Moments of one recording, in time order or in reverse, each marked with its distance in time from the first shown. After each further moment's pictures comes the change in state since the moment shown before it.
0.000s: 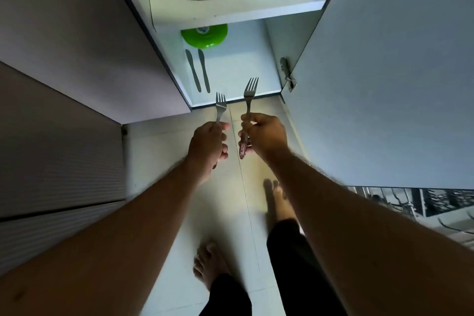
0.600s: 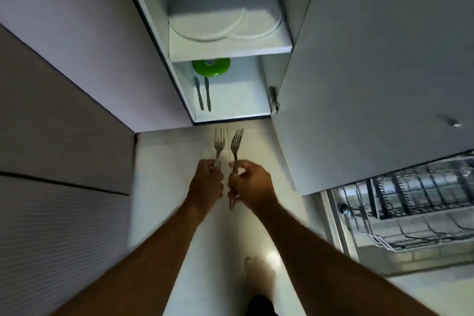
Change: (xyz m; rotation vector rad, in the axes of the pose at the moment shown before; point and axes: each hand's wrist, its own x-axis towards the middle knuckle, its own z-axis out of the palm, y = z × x) left_hand -0.140 -0.023 0.018 0.074 0.032 0.066; right_hand -0.132 0.021 -0.057 -0.102 -0.199 -0.024
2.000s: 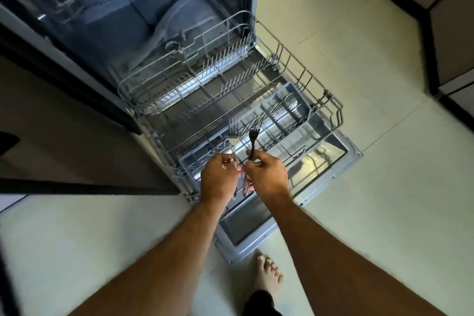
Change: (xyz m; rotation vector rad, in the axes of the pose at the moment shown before) left_hand -0.098 0.034 0.479 0.437 -0.245 0.176; right_hand -0.066 0.175 -0.437 0.269 0.505 0.192
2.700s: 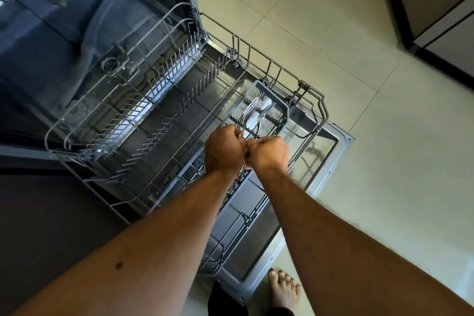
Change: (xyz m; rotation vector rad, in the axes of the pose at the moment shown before) left_hand 0.127 0.056 0.089 0.552 -0.088 0.563; right_hand 0.126 -0.016 -0.019 0.177 0.334 0.306
